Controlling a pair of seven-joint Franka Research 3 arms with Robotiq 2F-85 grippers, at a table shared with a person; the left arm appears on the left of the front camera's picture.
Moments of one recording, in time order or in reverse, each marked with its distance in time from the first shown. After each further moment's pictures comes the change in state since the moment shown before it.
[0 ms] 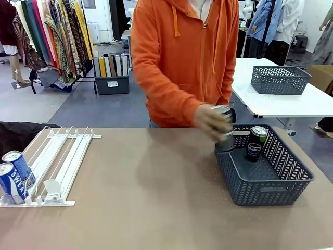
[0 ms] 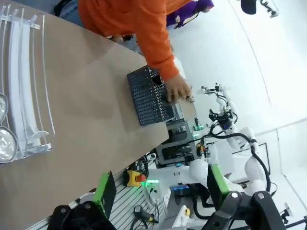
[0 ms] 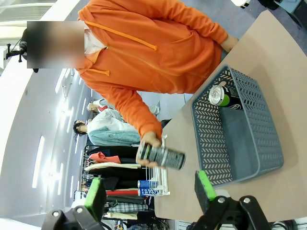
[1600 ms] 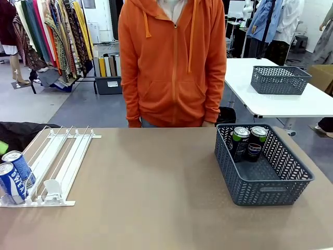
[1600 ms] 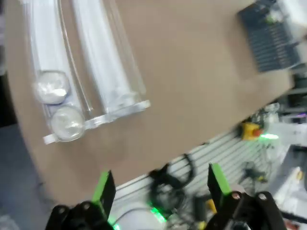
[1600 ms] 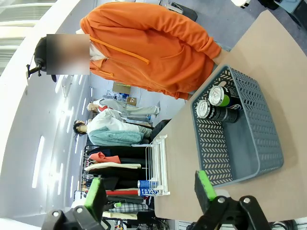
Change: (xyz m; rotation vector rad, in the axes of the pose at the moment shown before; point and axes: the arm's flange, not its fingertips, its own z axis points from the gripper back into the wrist) left arm 0.005 -0.035 -0.073 0.716 0.327 -0.269; right arm 0.000 0.000 0.000 0.000 0.000 0.000
